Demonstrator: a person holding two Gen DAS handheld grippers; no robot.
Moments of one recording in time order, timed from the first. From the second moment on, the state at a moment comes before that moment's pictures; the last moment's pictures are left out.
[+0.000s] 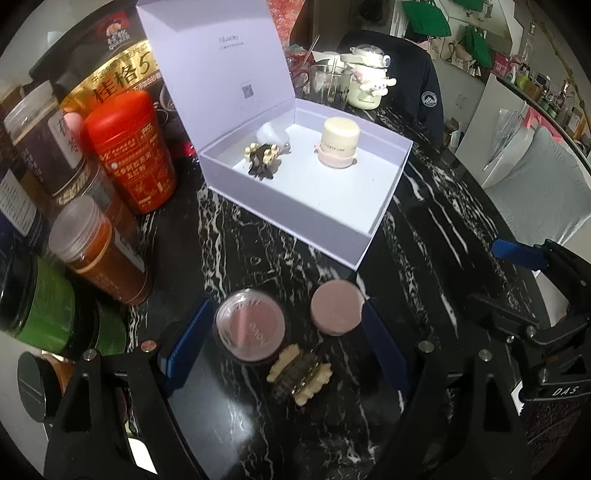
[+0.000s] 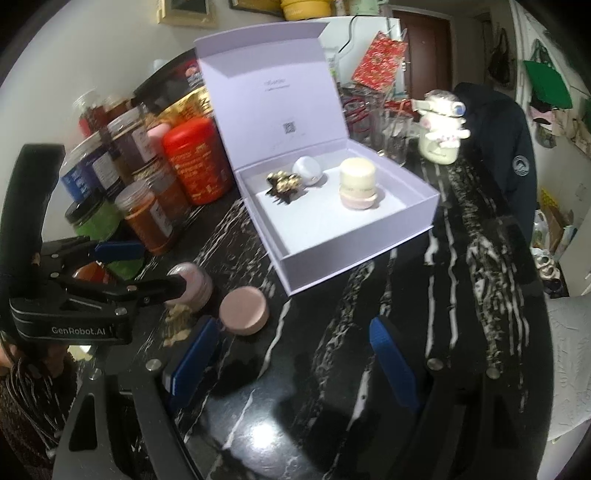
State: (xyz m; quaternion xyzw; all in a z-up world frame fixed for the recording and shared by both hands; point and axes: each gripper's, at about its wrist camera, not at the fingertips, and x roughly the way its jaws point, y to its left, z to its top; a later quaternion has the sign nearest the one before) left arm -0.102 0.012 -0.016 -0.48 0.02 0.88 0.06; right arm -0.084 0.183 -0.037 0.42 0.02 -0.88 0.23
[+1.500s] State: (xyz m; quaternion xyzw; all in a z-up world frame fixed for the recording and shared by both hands) left arm -0.082 -0.032 -0.059 -0.48 -0.02 0.88 0.07; right arm -0.095 0.131 -0.097 0.44 0.05 -0.85 0.29
